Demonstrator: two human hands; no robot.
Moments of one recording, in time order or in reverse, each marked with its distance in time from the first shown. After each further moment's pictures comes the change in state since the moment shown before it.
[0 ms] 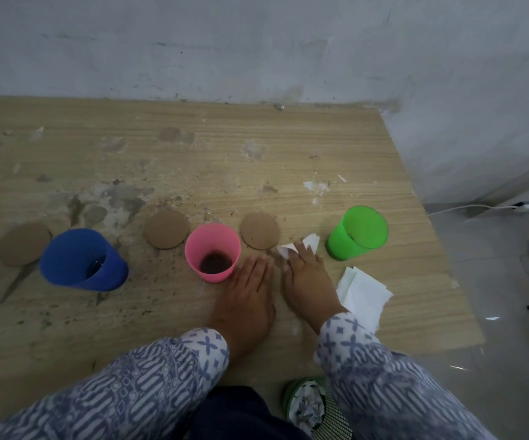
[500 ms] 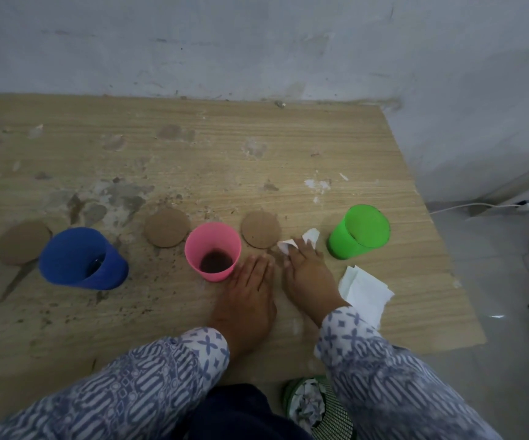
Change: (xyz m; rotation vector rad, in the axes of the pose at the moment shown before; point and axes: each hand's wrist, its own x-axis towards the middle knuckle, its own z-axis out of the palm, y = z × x) left_hand 0.000 0.000 -0.003 0.009 0.003 0.012; right_hand 0.005 -0.002 -0.007 0.018 -0.008 -0.021
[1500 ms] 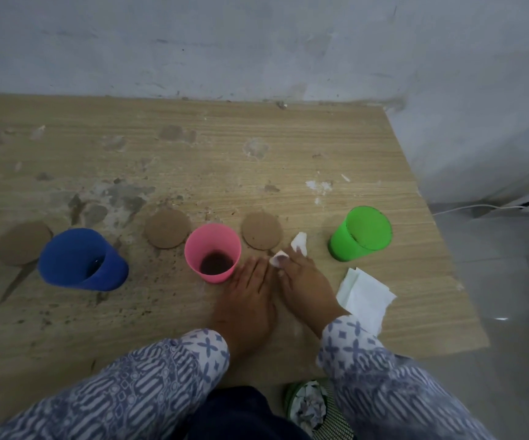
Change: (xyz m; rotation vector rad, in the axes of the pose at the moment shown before) left_hand 0.001 0.000 0.001 -0.029 0.013 0.005; right_hand -0.008 -0.006 0.001 0.076 -0.042 -0.077
